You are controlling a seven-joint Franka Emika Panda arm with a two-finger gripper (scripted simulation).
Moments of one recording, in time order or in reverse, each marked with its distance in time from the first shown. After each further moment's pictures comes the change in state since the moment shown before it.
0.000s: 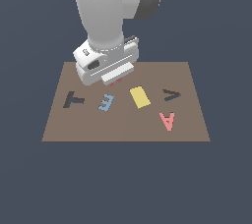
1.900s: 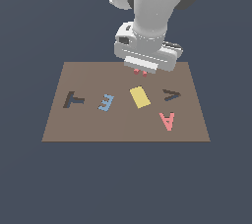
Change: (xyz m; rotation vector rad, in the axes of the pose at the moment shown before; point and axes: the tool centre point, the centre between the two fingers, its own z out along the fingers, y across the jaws) arm 0.032 -0.111 -0.005 0.000 0.000 0.943
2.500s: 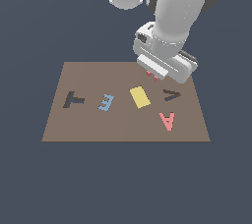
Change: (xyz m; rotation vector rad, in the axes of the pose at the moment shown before) arm 0.001 -0.052 -0.002 0.000 0.000 0.399
